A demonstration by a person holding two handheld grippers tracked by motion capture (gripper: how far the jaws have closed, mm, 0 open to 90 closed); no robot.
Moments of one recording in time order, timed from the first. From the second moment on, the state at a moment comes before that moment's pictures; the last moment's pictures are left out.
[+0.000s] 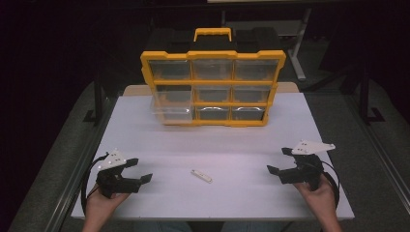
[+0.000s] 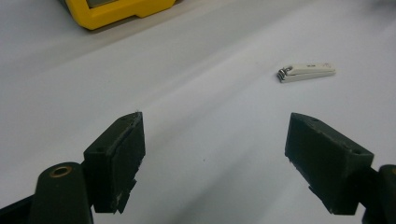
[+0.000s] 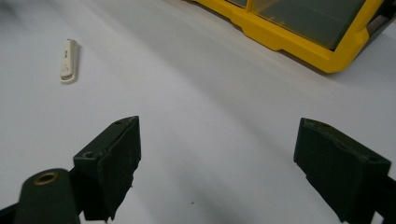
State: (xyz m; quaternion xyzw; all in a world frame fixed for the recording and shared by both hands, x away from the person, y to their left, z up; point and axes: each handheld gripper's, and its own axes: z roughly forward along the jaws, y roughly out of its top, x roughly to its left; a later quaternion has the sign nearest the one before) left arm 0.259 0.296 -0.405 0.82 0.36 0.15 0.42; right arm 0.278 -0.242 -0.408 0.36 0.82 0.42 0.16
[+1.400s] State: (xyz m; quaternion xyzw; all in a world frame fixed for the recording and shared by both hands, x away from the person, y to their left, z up) left arm 0.253 0.290 -0.403 0.82 0.35 0.15 0.42; right arm 0.283 -0.225 -0.382 0.32 0.84 0.42 0.13
